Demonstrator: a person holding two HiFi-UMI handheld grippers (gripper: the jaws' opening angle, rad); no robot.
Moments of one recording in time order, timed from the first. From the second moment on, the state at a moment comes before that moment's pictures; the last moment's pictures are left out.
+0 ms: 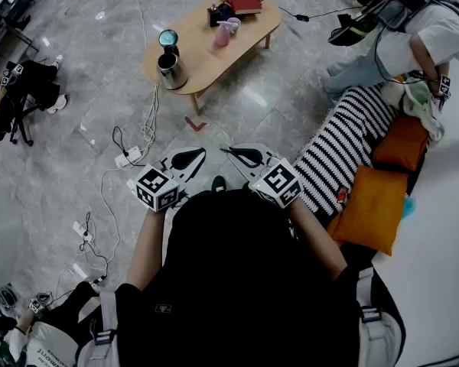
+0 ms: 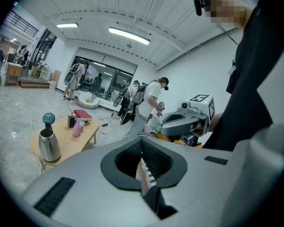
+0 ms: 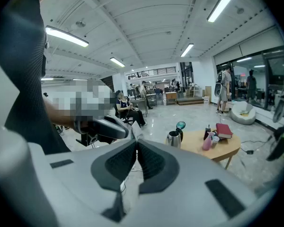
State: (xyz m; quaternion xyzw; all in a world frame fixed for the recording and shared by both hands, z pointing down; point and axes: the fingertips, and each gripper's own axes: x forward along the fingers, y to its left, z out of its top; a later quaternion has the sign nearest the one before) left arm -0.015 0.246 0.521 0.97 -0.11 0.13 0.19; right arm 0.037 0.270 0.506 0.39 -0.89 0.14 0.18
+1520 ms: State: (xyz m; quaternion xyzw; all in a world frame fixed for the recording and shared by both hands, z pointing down) left arm -0.020 0.240 0.515 0.96 -0.14 0.12 0.23; right arm 0.029 0.257 0.506 0.33 -0.91 0.16 0.18
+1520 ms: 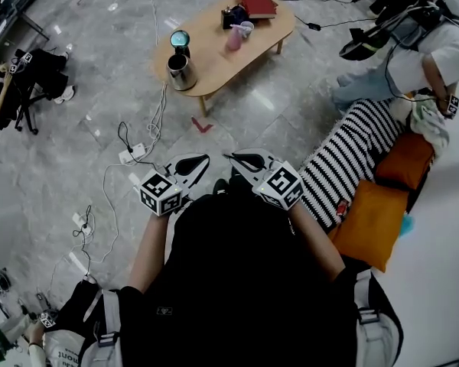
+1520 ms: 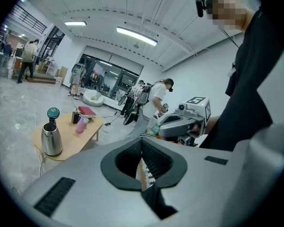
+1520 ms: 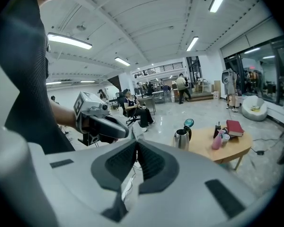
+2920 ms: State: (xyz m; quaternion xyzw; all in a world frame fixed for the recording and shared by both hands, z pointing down) left arm 0.014 0.227 0.495 0.92 -0.30 0.12 0.22; right arm 0.058 0.212 0.512 0.17 -0.96 0.12 0.20
